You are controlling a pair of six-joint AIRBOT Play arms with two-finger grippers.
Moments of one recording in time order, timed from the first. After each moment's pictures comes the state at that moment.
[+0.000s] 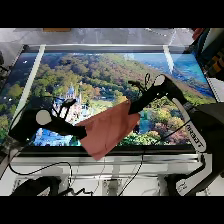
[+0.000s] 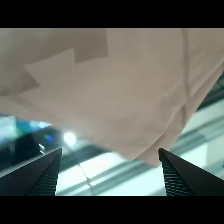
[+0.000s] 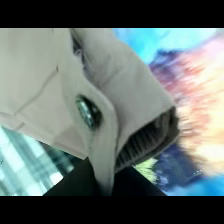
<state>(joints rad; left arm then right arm) -0.32 -1.00 0.88 1.27 -1.24 -1.51 0.15 -1.74 1.57 -0.95 1.49 1.02</state>
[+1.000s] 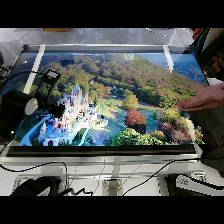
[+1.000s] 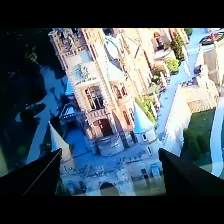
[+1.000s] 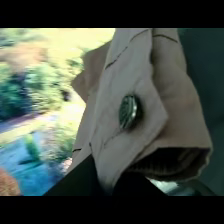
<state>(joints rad) -0.32 -1.00 1.13 1.84 -1.23 -1.51 -0.58 -1.33 1.75 -1.52 1.54 1.68</state>
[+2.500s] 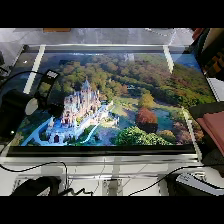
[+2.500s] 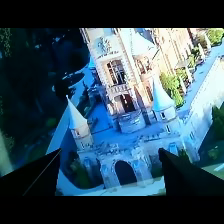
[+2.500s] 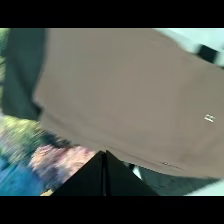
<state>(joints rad) -0.32 -1.00 1.13 1.85 -1.23 -1.51 -0.93 -1.27 1.75 -1.55 1.60 1.72</state>
